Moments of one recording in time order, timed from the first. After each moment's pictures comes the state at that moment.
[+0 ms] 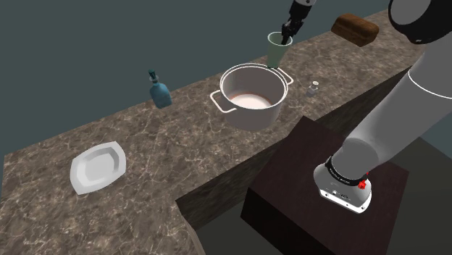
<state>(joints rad) -0.31 0.04 -0.36 -1.94 0.23 1.97 -0.61</state>
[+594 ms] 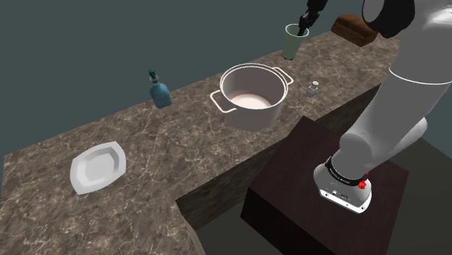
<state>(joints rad) -0.44 0.24 -0.43 -1.69 0.31 1.85 -0.81</state>
